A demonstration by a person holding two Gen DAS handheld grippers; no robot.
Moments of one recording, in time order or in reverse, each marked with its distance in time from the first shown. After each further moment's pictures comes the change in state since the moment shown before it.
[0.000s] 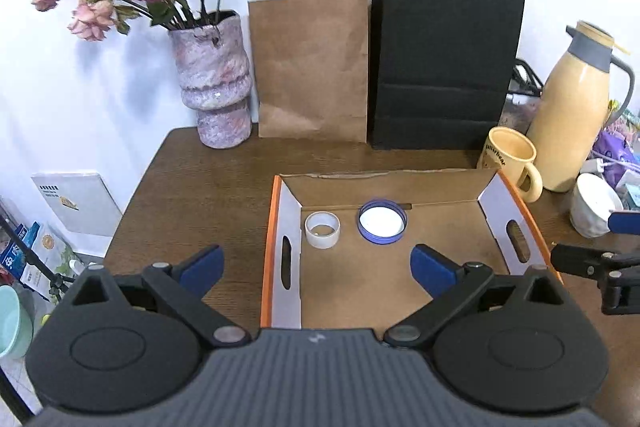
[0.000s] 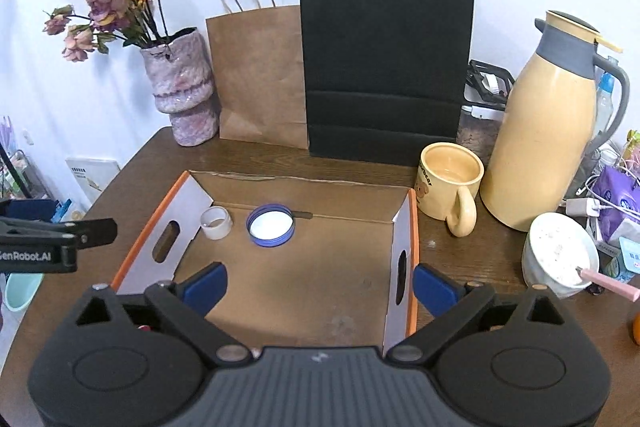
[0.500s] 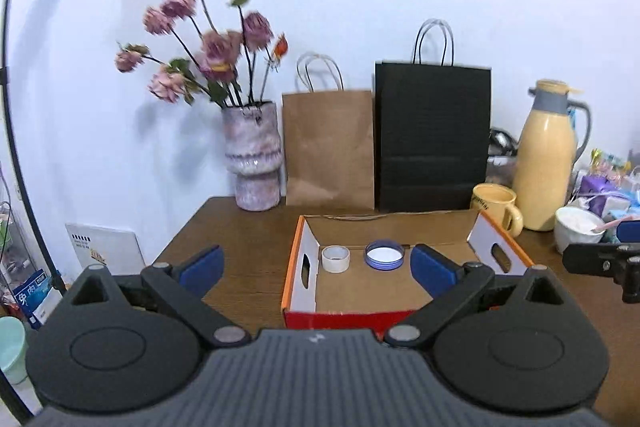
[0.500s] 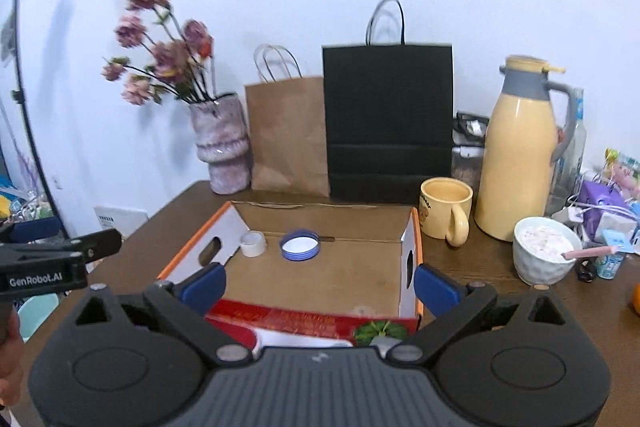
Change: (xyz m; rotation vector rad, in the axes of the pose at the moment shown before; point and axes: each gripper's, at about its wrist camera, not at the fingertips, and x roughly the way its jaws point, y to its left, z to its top) left arm -0.103 -0.013 -0.136 -0.022 -0.390 0.068; right arm -0.094 0.012 -0.122 -0.040 -0.313 0.046
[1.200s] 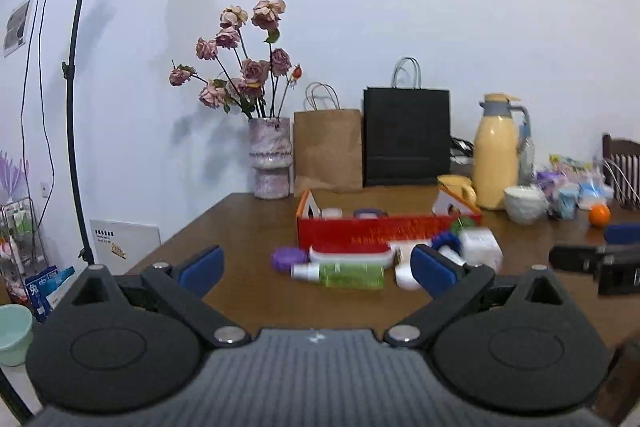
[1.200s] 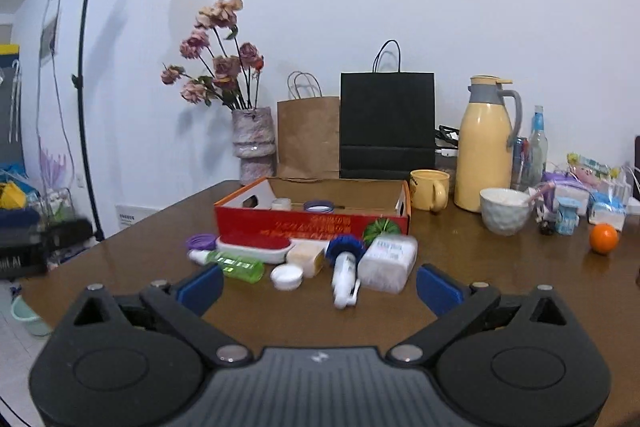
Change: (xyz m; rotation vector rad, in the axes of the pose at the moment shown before) left arm -0.203 0.004 -0.157 -0.003 -0.153 -0.009; right arm -0.163 0.035 -0.176 -0.033 -0.153 -0.016
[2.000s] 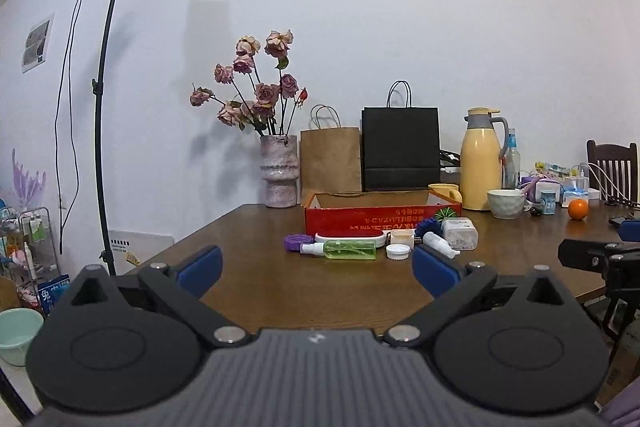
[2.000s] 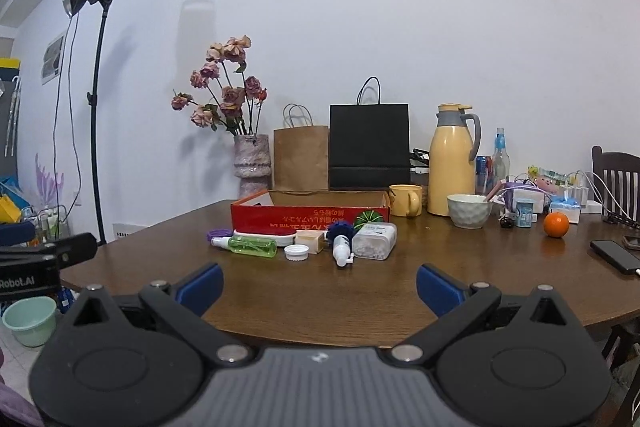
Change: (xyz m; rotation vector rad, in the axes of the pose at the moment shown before) left arm -0.102 -0.003 -0.050 -0.014 -0.091 0.020; right arm -0.111 0.040 -0.070 -0.005 -0.126 -0.067
